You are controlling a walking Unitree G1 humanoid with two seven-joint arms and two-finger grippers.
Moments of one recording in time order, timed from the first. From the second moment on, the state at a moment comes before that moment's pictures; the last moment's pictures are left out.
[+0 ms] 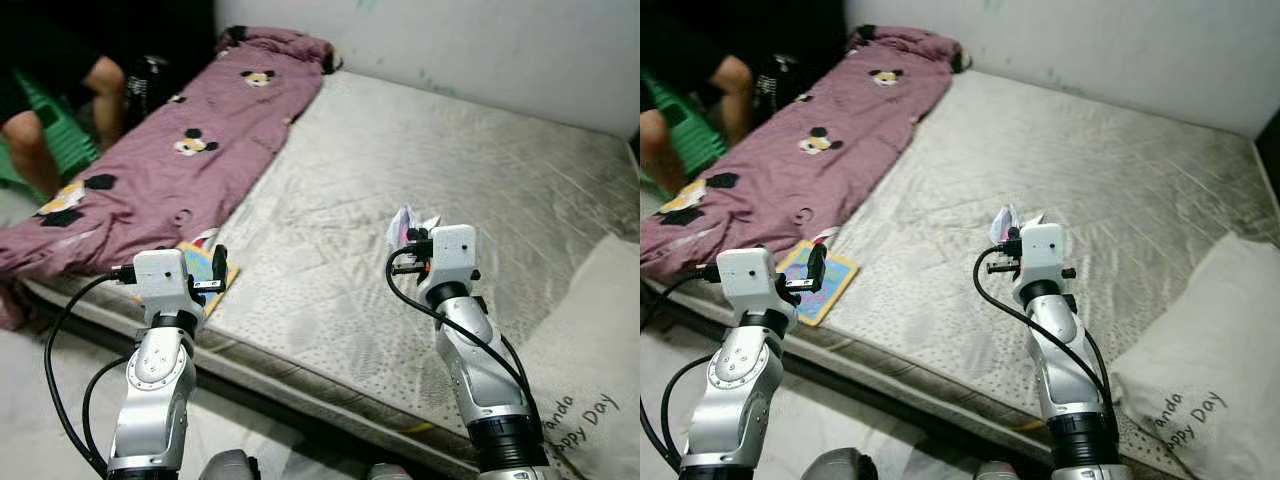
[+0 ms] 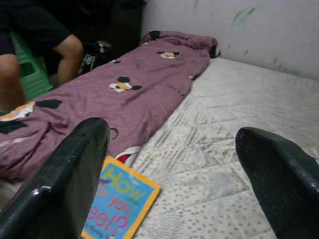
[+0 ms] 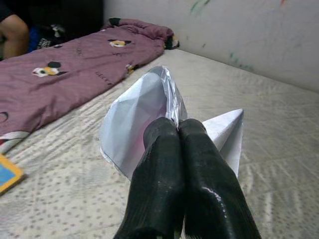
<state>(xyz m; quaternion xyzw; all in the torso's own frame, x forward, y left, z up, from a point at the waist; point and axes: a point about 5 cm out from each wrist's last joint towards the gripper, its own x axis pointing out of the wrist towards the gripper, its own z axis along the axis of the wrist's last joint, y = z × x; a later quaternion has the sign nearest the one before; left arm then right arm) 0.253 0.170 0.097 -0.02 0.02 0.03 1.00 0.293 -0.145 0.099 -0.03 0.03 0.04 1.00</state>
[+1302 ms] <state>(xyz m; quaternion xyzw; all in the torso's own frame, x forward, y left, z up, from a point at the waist) 0.253 0.173 0.097 -0.04 0.03 0.04 1.00 0.296 -0.139 0.097 -0.03 0.05 0.07 1.00</state>
